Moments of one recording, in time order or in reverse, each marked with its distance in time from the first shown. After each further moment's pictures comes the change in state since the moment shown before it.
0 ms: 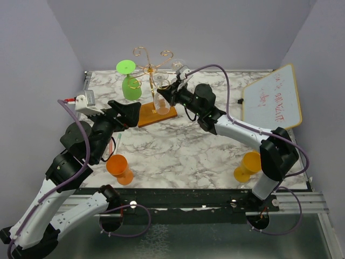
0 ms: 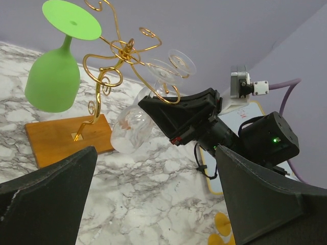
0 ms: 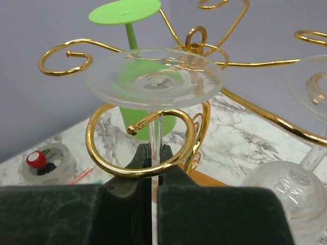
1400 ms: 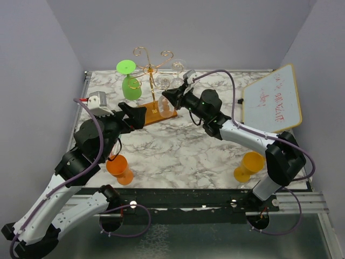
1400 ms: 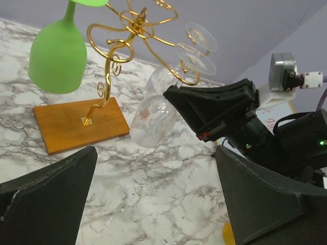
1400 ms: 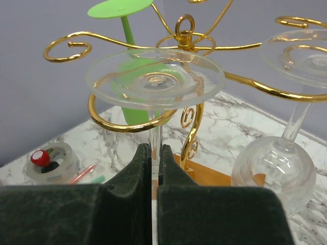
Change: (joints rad) left arm 0.000 0.016 -0.063 0.002 0.002 0.000; right arm -0.010 -0.086 -0.129 0.072 0.013 0.024
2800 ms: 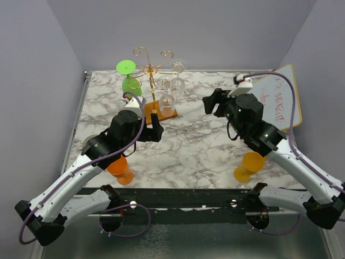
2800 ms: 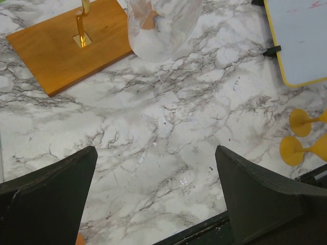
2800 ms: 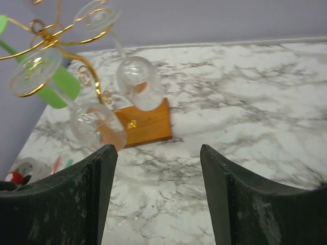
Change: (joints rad) left arm 0.000 0.190 -0.076 -0.135 0.218 0.124; right arm 0.002 -0.522 -0.019 -0.777 0.494 0.234
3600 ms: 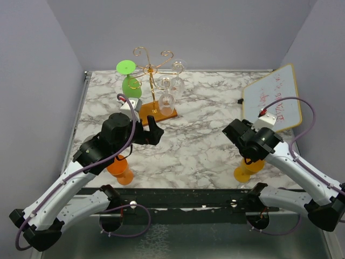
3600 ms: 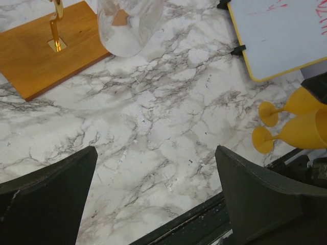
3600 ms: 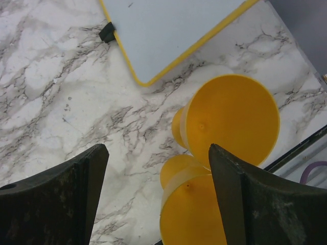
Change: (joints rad) left arm 0.000 -0.059 -0.014 -0.009 0.105 -0.019; right arm 0.000 -0.038 -0.028 -1.173 0.548 0.835
